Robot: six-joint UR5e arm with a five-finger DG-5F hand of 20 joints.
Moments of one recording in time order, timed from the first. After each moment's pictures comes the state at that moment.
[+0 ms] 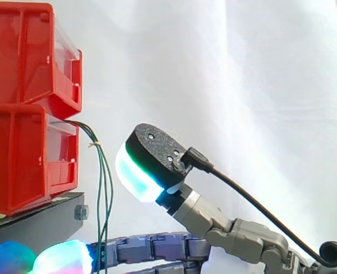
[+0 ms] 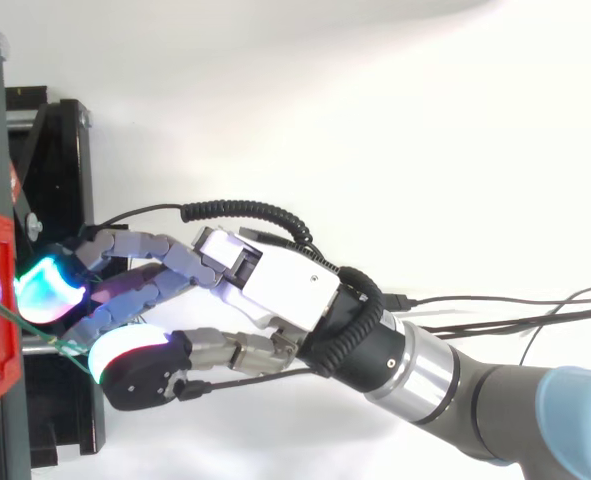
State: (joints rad) arm 0.34 -2.62 -1.05 -2.24 -0.76 -0.26
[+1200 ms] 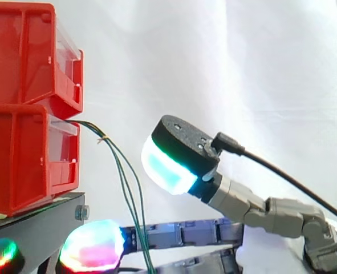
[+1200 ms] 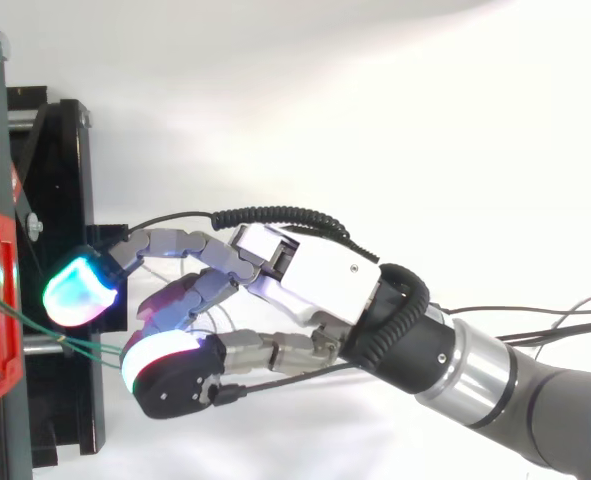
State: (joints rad) arm 0.35 -2.51 -1.15 -2.43 -0.76 -0.06
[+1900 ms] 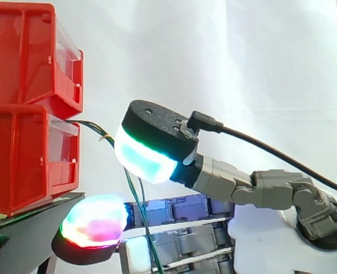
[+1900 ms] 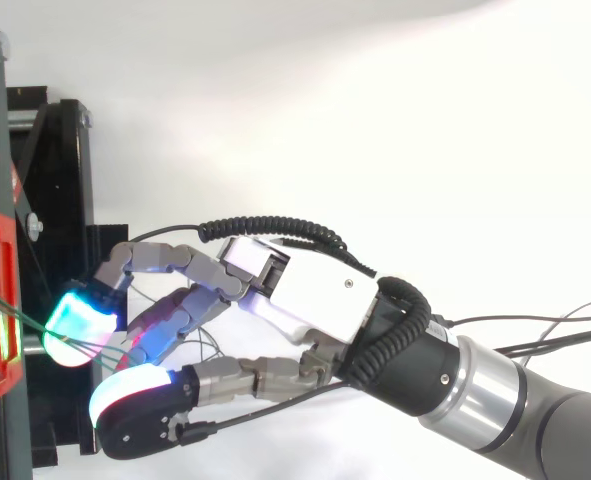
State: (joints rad) arm 0.36 -2.50 -1.08 -2.55 -0.75 -0.04
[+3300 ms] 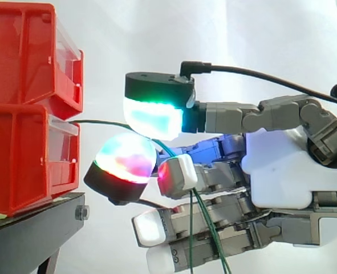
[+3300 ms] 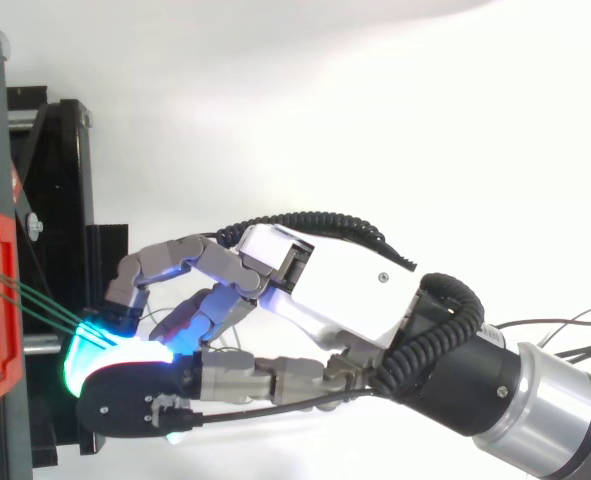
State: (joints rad) arm 0.36 -2.42 -1.01 -2.86 -0.75 0.05
